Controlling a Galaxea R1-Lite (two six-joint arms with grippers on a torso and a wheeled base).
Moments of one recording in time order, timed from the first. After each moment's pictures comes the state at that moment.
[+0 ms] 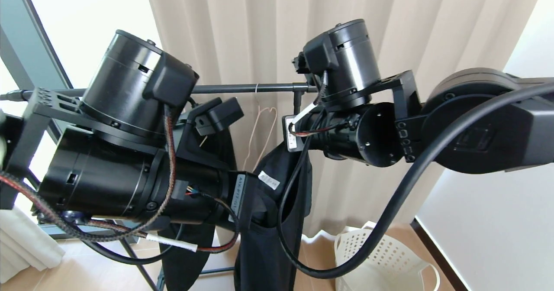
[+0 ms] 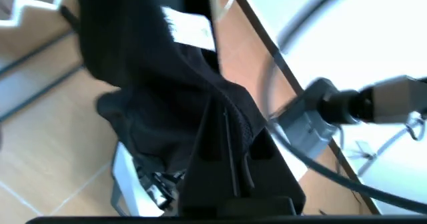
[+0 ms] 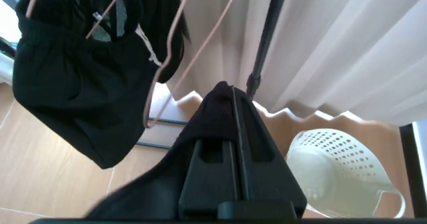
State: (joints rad) left arm -0.76 1.56 -1.25 0.40 -0.17 -0.39; right arm 0.86 1.93 -1.67 0.27 -0.56 0.37
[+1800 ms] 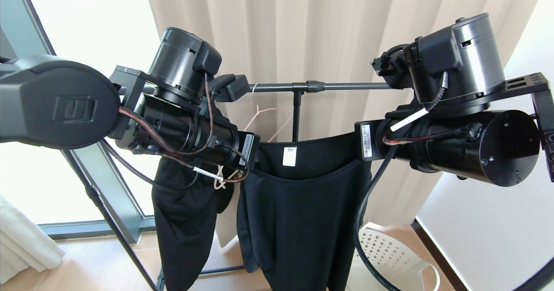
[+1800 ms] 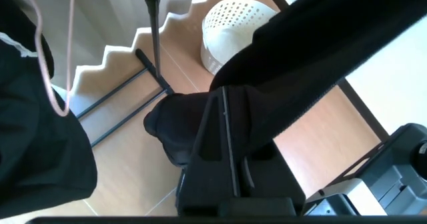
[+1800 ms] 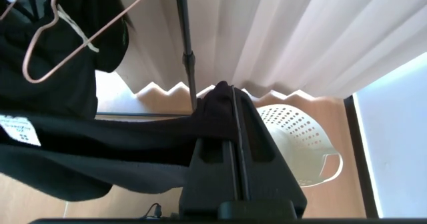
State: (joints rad) left arm -0.60 1.76 -1.47 0.39 -0.11 -0.14; right arm 0.77 1.67 -1.36 0.26 -0.61 0.34
